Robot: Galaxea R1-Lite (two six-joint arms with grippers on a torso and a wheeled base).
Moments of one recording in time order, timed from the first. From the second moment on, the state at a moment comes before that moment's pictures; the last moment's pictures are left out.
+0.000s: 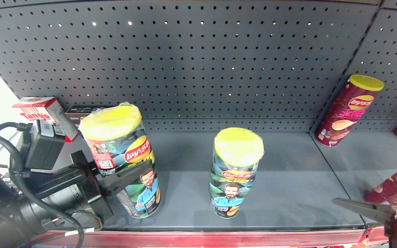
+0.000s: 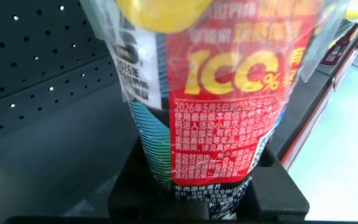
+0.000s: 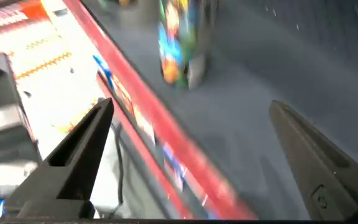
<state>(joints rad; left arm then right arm) -0.38 1.40 -0.30 -1.16 -0.45 0.02 0.60 1.00 -0.09 -0.80 0.31 -0.24</state>
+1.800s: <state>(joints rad) -0.43 1.40 -0.34 -1.15 -0.45 0.02 0.10 0.10 0.00 0.00 -0.04 0.00</state>
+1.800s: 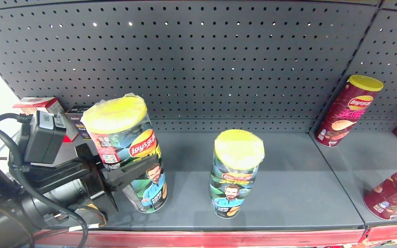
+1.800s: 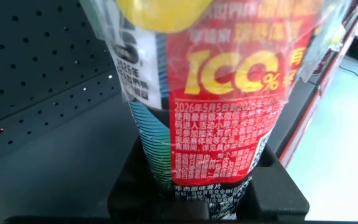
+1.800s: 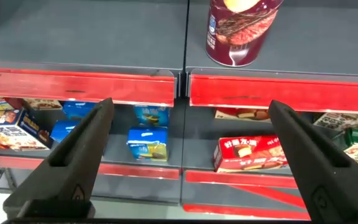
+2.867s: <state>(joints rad) -0.55 1.42 -0.64 -0.82 -0.51 0.02 0.10 0.10 0.00 0.00 -0.04 0.00</state>
